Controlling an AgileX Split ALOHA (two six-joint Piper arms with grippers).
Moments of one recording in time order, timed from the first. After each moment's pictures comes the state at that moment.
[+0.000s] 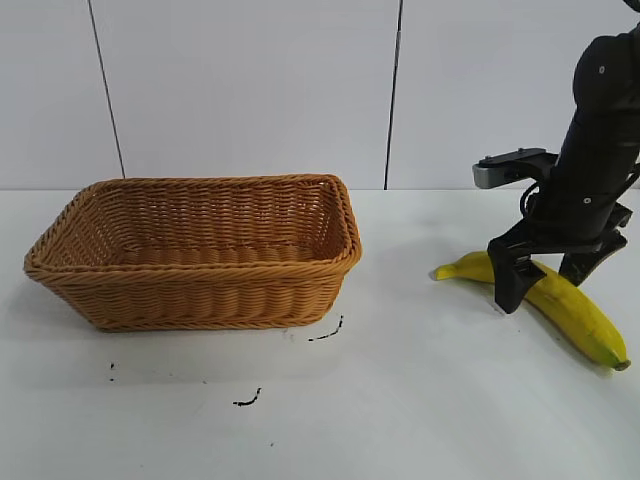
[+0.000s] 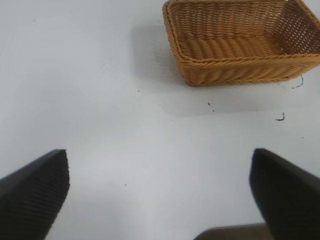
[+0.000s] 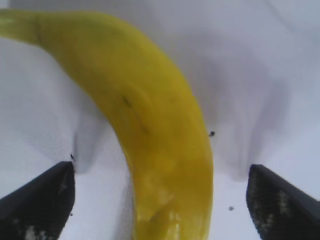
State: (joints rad) left arm -0.02 0.00 -0.49 -0.06 1.07 0.06; right arm 0.07 2.15 -1.37 0.03 0.71 -0.33
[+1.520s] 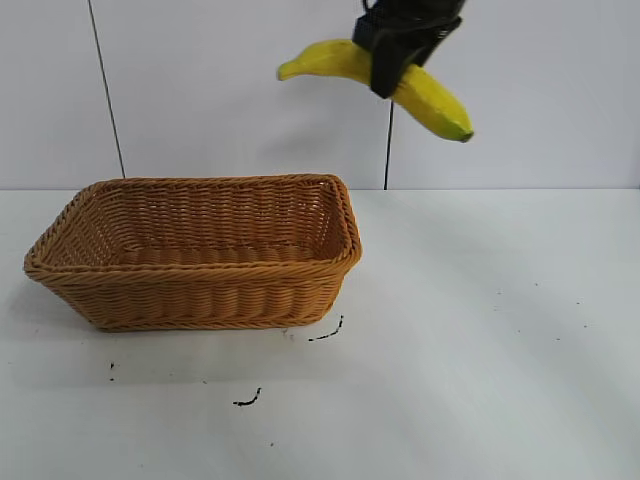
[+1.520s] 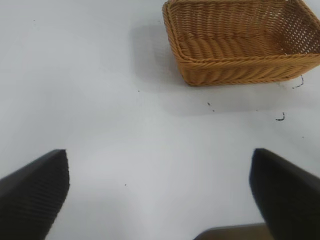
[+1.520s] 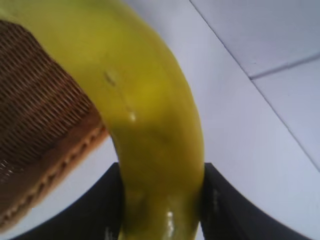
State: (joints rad) left arm -0.02 0.00 -0.49 -0.06 1.07 0.06; right arm 0.44 2.27 -2.34 -0.01 1.21 -0.48
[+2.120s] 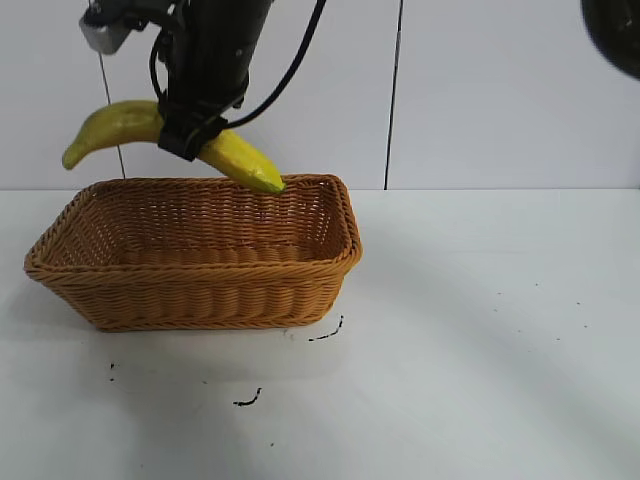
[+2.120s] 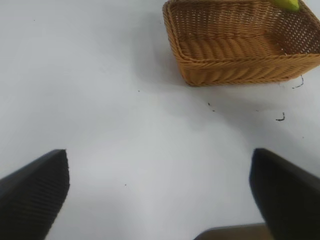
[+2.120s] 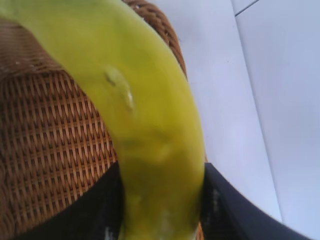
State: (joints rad) left arm -0.02 0.00 -0.49 -0.06 1.07 0.06; right arm 0.69 2.49 -2.39 -0.05 0.94 -0.69
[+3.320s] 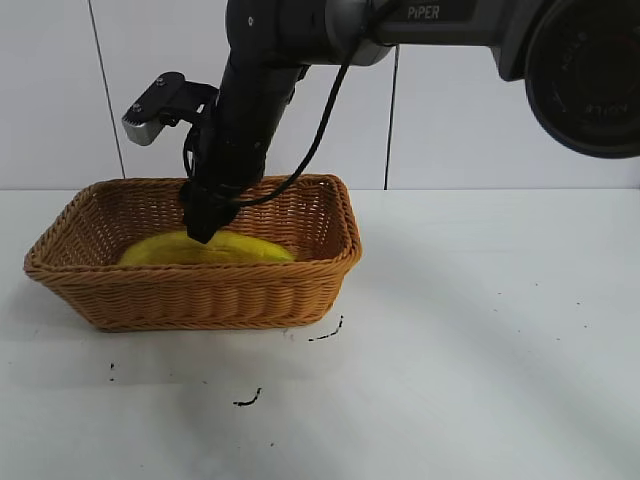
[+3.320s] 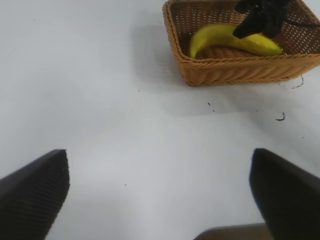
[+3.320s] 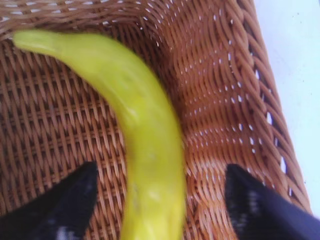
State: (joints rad) left arm -0.02 0.00 -0.49 -0.06 1.07 0.06; right arm 0.64 2.56 -2.34 0.09 0.89 -0.72
